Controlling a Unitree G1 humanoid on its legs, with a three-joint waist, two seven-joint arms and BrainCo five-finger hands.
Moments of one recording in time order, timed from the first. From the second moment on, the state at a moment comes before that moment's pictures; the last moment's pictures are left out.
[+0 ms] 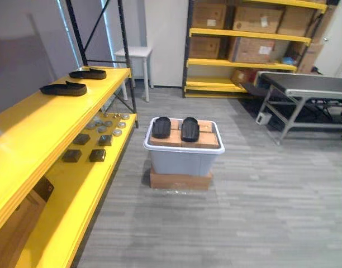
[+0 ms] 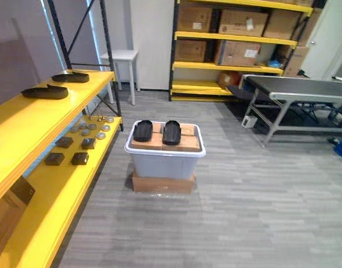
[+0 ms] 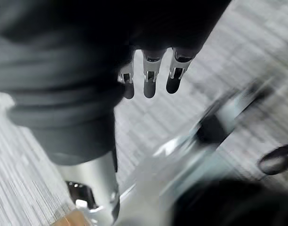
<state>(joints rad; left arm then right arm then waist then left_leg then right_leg) 0.07 0.01 0.48 0.98 -0.16 -0.04 0.00 0.19 0.06 -0.62 1.00 0.20 0.00 0.01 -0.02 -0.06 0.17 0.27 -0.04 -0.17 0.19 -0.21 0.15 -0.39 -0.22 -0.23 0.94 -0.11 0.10</state>
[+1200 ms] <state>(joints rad) 0.09 0.04 0.24 0.92 -0.21 -0.08 0.05 -0.04 -0.07 -0.27 0.21 -0.20 -0.02 -0.25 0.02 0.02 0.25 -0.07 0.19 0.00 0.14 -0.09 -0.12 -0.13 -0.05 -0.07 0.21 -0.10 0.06</state>
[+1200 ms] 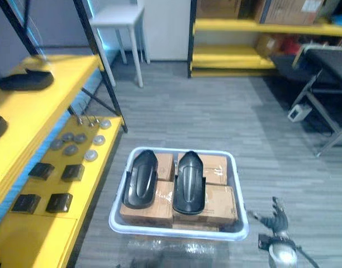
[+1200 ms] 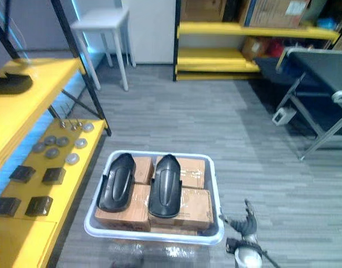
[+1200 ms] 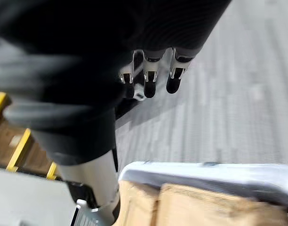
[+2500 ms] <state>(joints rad) -0.28 0.05 -0.11 1.02 -0.39 -0.18 0.19 -1.03 -0.63 0.12 1.09 -0.25 0.05 -0.48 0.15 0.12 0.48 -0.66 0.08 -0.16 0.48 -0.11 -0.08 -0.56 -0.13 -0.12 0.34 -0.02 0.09</state>
